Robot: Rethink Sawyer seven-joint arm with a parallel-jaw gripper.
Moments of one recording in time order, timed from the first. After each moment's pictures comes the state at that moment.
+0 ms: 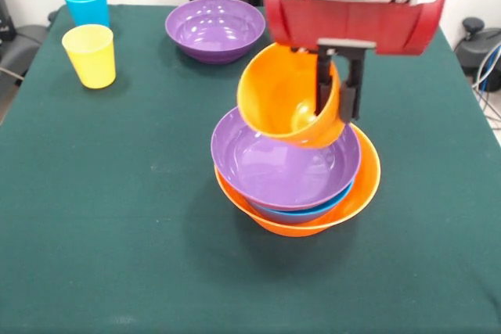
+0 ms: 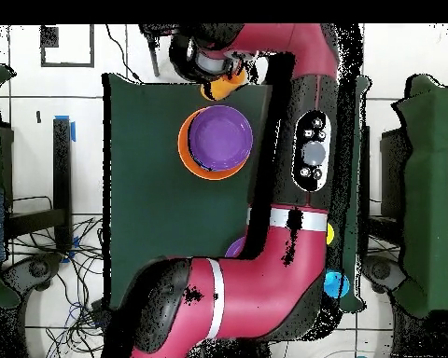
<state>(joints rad) -0.23 -0.25 0.31 0.36 -0.20 1.49 1.90</state>
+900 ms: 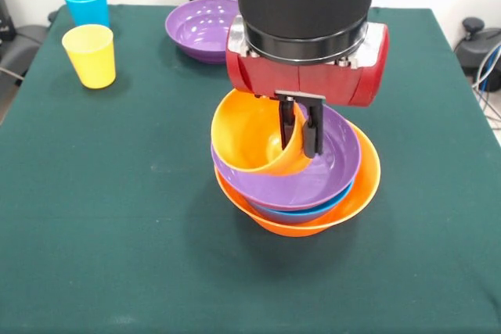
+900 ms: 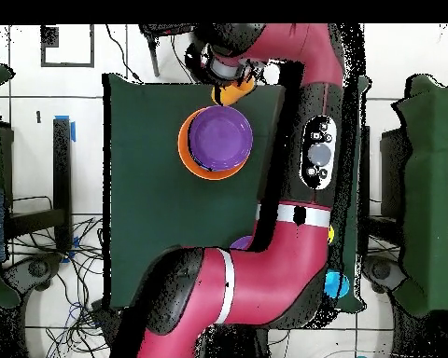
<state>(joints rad) -0.25 -0.18 0.31 0.32 -0.20 1.49 1.90</state>
